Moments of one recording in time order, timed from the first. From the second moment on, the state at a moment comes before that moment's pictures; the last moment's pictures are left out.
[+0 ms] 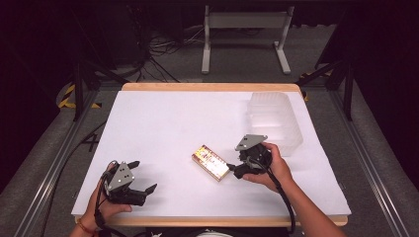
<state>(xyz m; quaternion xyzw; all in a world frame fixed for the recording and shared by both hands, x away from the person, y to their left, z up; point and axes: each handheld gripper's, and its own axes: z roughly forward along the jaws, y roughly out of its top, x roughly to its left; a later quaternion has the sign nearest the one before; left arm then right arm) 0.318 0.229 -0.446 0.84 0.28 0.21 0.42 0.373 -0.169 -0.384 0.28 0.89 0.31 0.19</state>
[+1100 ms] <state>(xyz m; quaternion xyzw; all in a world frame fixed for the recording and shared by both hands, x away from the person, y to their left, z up) 0.318 0.229 -0.447 0.84 0.27 0.21 0.42 0.420 -0.091 -0.394 0.27 0.92 0.25 0.12</state>
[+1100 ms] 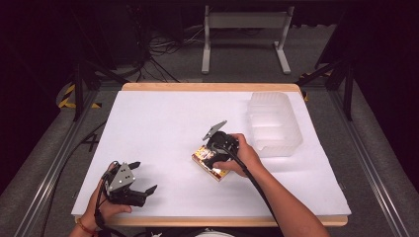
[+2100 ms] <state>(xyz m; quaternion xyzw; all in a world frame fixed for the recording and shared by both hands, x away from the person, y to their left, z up) 0.316 0.231 -0.448 0.84 0.27 0.21 0.42 0.450 -0.053 -0.415 0.34 0.92 0.20 0.07</state>
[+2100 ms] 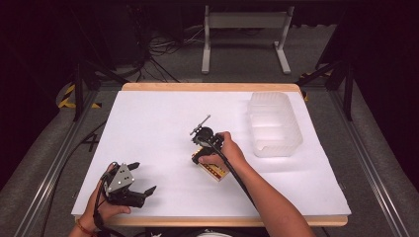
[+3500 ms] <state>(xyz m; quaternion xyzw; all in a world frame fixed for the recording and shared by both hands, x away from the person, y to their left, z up) 0.317 0.230 -0.449 0.85 0.27 0.21 0.41 0.412 -0.091 -0.351 0.32 0.88 0.33 0.13</state>
